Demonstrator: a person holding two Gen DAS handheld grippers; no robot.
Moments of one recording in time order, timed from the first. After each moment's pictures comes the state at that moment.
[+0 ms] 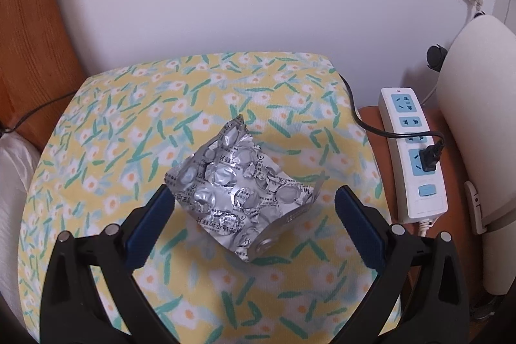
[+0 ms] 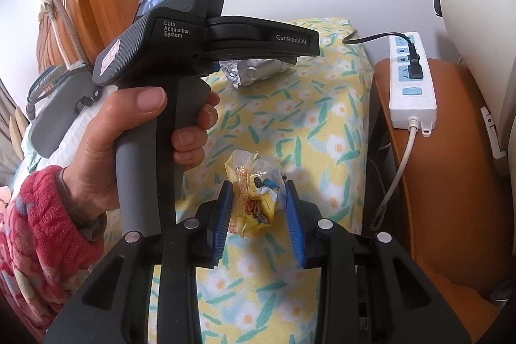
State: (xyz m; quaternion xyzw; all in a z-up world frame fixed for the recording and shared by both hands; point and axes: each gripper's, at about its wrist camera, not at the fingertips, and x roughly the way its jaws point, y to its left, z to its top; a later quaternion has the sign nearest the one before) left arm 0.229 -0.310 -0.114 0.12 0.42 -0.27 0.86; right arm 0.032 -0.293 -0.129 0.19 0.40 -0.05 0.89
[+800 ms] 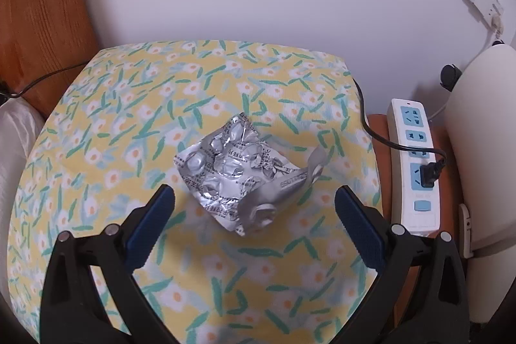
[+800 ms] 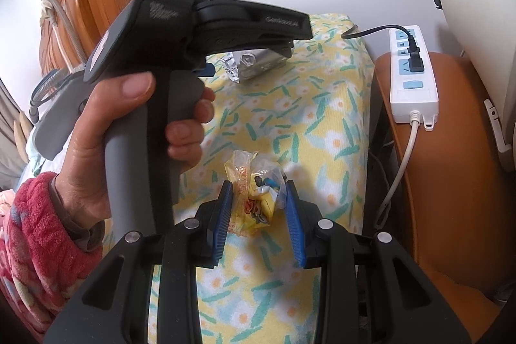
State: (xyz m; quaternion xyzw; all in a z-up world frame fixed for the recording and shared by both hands) left arm 0.232 -0.307 -0.113 0.07 0.46 -0.23 0.86; right arm 0.029 -0.301 -0.135 0.21 0.40 -0.04 0.89
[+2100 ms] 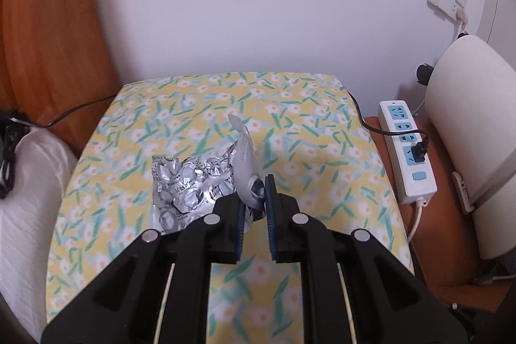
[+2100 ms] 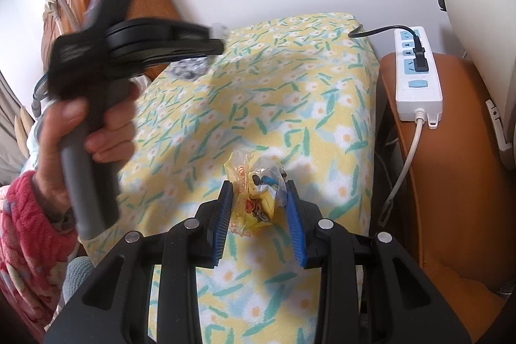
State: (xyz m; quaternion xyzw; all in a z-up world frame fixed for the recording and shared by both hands) left arm 0.211 -0.225 -0.080 0.10 0.39 -0.28 0.87; right arm 0.030 -0.292 -0.132 0.20 0.40 -0.03 0.89
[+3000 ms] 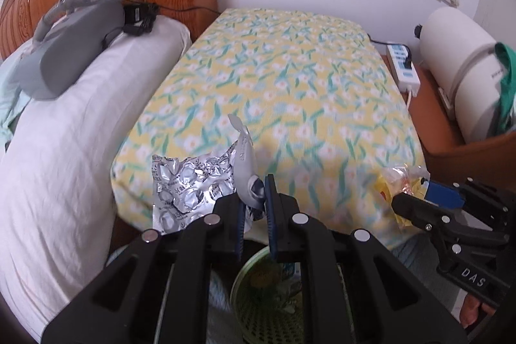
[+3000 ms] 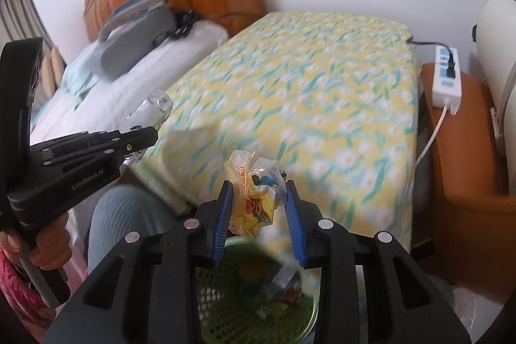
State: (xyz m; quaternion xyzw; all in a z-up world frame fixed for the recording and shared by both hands) left arm 0.005 -0.031 -0.080 0.08 0.44 -0.19 0.87; right arm -0.050 -0.178 -0.089 0.12 0.45 0.06 0.89
